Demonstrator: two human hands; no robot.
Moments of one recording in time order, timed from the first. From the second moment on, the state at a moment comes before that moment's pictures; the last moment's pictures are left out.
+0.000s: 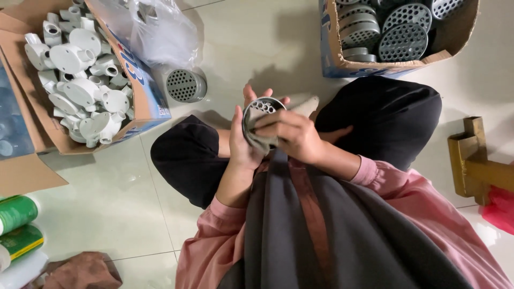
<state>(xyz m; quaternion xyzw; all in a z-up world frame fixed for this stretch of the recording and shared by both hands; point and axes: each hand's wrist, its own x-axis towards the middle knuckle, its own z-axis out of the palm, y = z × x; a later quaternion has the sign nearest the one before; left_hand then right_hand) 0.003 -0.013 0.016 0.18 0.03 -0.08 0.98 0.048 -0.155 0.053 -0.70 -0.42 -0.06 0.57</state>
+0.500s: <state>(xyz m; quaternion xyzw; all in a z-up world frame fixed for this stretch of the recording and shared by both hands) 0.005 0.015 0.010 0.45 0.08 -0.01 0.89 0.057 -0.147 0.078 -0.87 -0.33 -0.07 0.36</state>
